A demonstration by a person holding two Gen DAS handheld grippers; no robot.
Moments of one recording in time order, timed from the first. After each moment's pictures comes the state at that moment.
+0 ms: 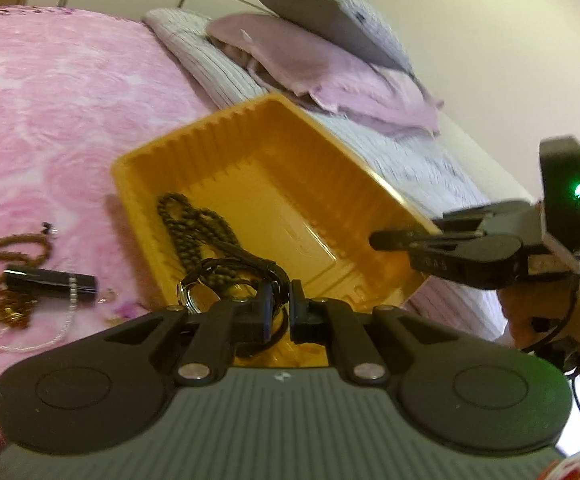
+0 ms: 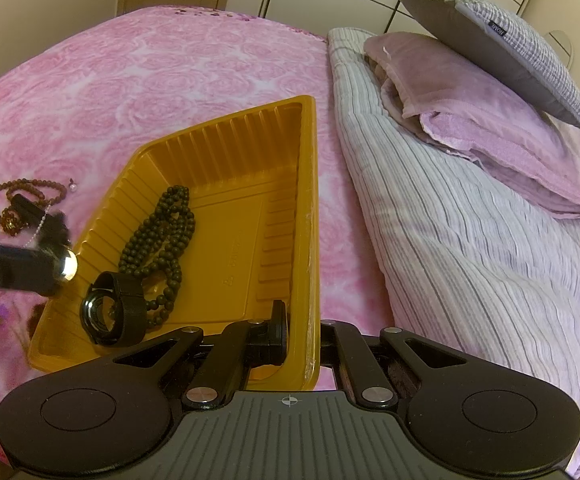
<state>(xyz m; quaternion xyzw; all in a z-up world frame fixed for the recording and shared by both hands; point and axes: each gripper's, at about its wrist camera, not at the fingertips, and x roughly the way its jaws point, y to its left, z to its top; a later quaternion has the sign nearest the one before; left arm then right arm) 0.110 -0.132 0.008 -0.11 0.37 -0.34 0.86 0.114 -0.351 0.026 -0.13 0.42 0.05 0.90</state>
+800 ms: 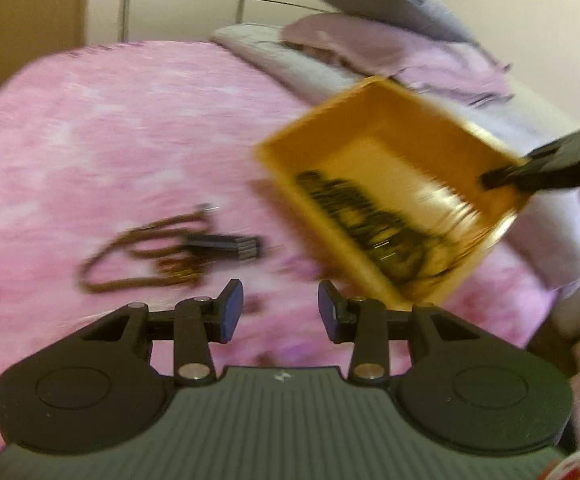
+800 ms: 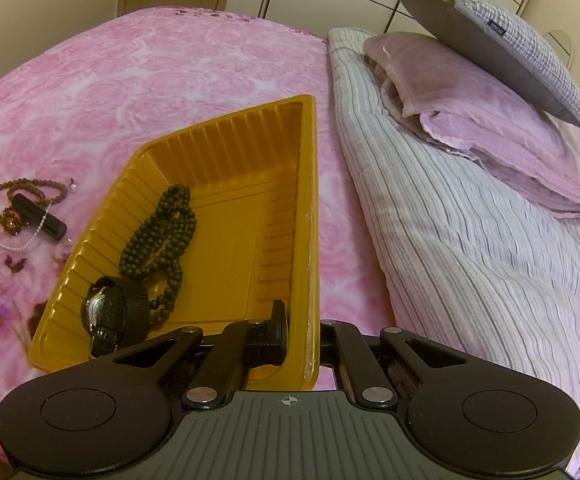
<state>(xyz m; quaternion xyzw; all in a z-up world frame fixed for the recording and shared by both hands) 0.069 -0.051 -0.006 0.01 0.35 -0.21 0.91 0.114 -0.350 0.025 -0.13 0.42 0.05 0.90</state>
